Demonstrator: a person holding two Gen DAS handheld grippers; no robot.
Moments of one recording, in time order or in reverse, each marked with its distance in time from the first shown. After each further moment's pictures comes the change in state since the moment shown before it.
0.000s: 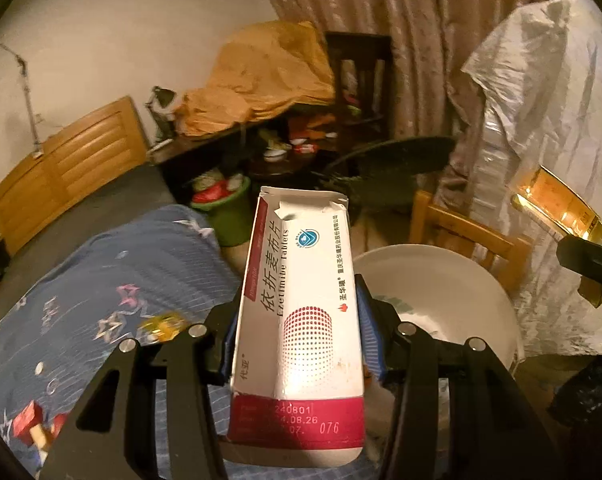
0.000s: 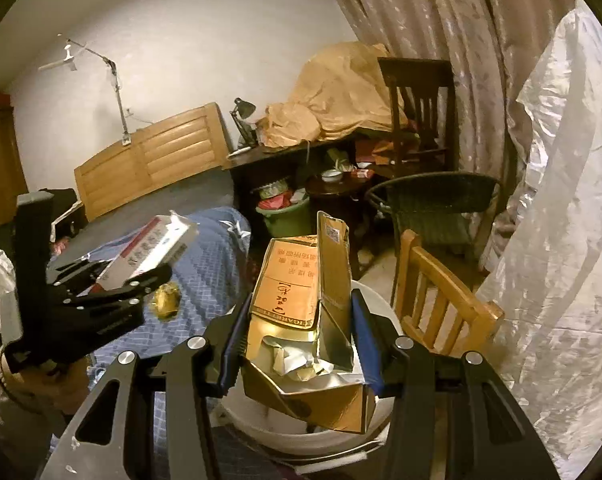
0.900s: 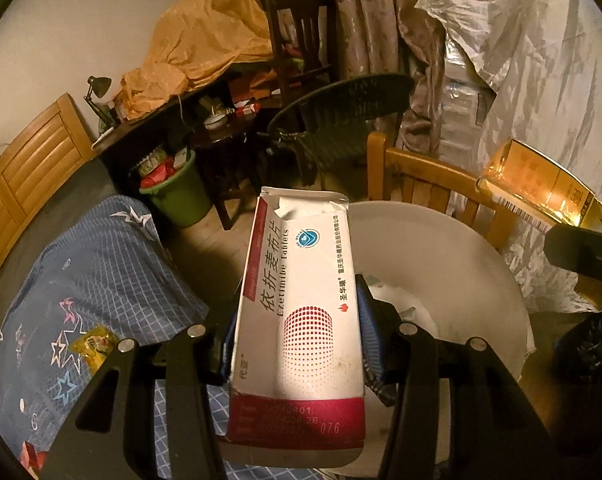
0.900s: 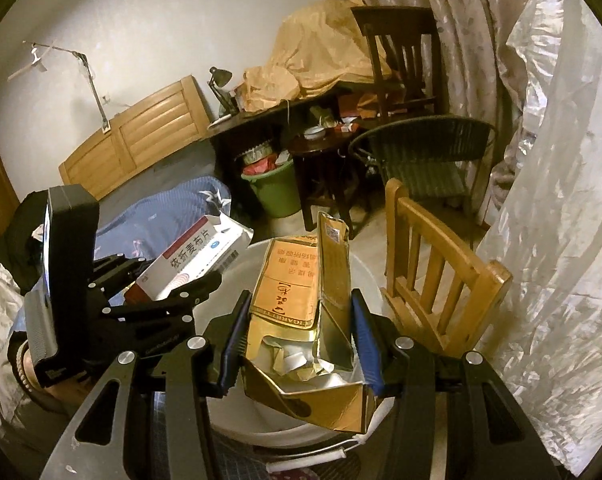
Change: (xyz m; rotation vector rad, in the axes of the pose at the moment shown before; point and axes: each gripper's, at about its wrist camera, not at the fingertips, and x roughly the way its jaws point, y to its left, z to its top) left arm 0.074 -0.052 -0.010 0.134 0.151 -0.106; right arm 0.065 -0.039 -0.019 0.086 0.147 0.001
